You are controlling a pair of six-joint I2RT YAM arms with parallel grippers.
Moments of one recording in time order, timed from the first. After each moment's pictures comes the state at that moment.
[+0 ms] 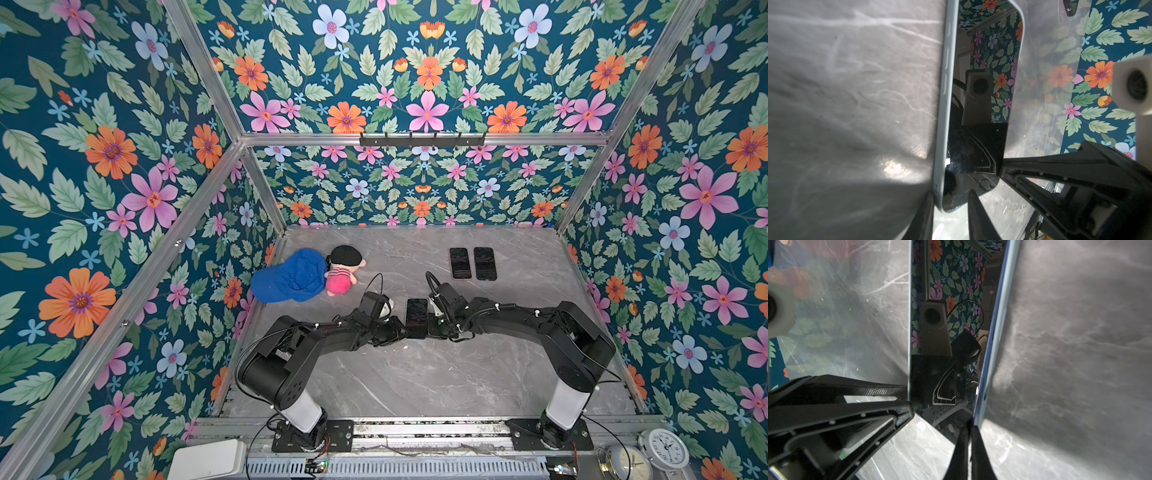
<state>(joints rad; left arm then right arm) -0.57 1.62 0.62 0.10 0.49 -0.79 0.75 1.81 1.03 -0.31 -0.23 0.77</state>
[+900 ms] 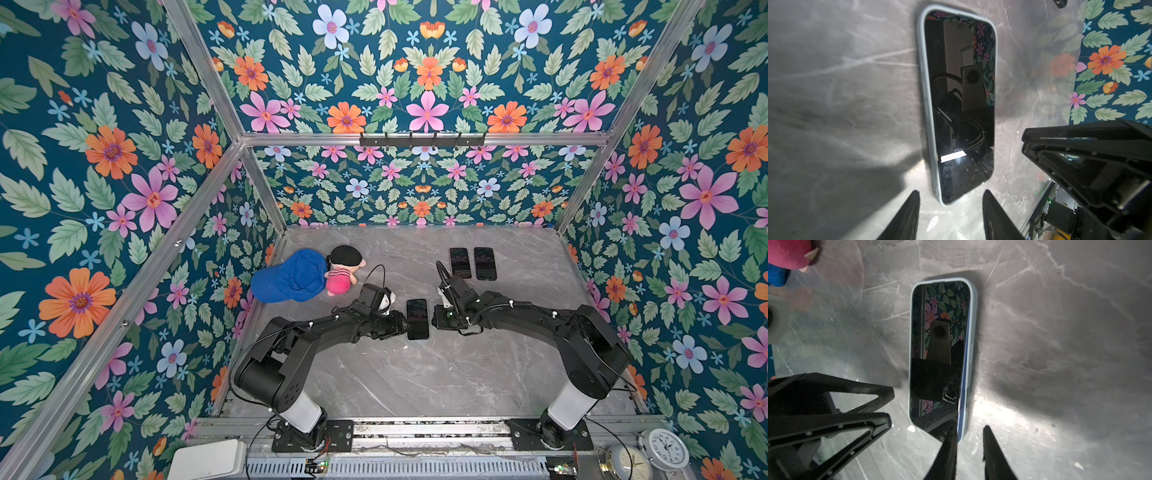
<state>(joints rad) -0.53 1.61 0.73 -0.07 0.50 -0.65 0.68 1.72 1.05 -0.37 -0.16 0.66</state>
